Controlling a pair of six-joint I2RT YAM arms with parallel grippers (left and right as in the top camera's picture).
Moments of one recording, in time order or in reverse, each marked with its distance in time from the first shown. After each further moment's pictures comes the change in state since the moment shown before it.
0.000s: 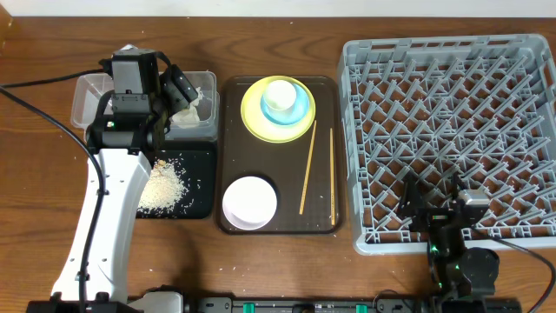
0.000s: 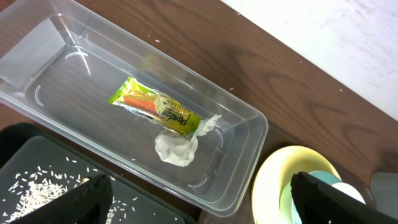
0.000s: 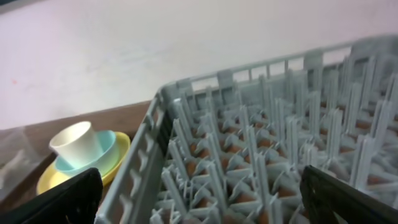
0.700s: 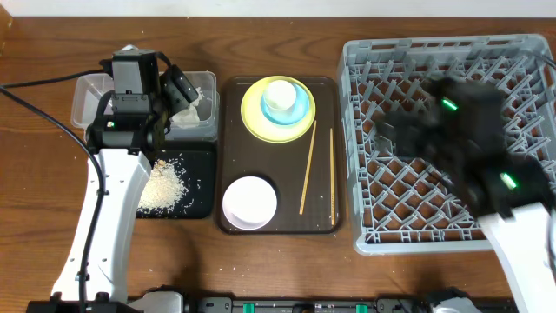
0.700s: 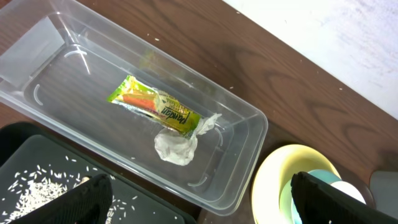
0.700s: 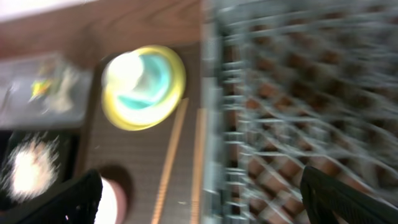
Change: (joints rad) left arm 0.000 0.000 0.000 -0.002 0.004 0.000; right arm 0.293 1.233 1.297 -0.807 -0.003 0.088
